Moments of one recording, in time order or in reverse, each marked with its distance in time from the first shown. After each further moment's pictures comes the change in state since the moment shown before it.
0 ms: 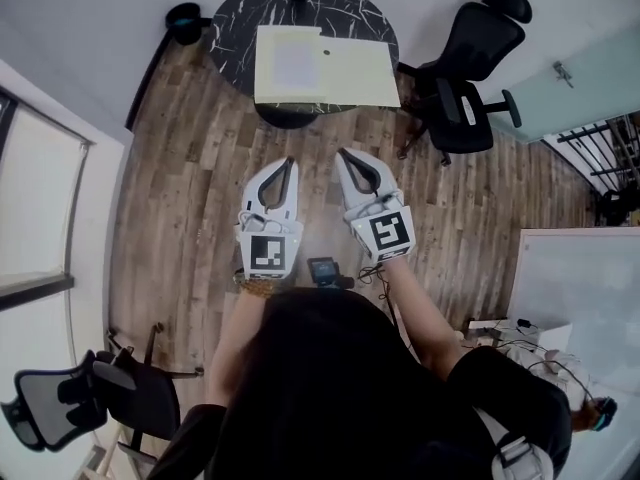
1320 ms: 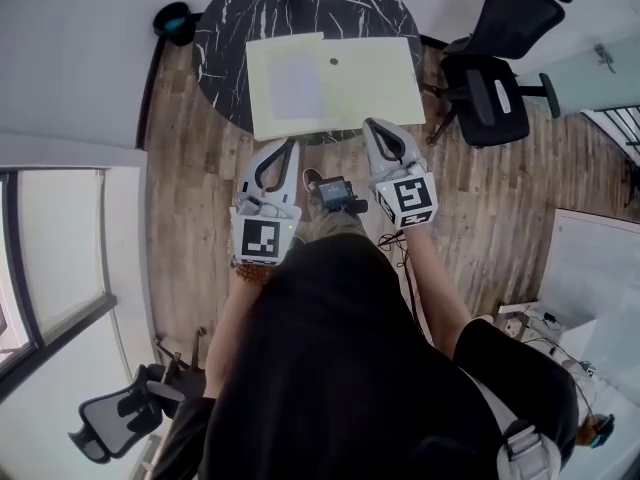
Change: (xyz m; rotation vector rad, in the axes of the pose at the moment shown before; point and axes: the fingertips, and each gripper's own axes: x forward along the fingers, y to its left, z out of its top) left arm 0.240 0.094 -0.032 -0.018 0.139 -0.120; right arm 0.182 -0.214 -0.107 0.145 0.111 -0.082
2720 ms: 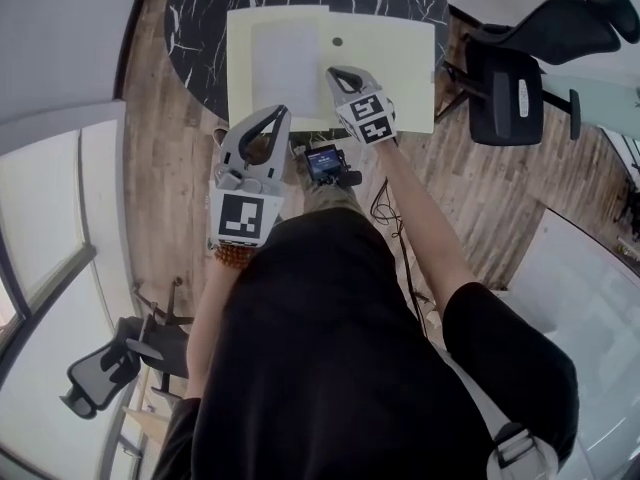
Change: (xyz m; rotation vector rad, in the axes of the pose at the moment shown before) left arm 0.152 0.061 -0.068 -0.120 0.184 0.024; right arm 0.241 -0.059 -0.211 0.016 0.384 0.309
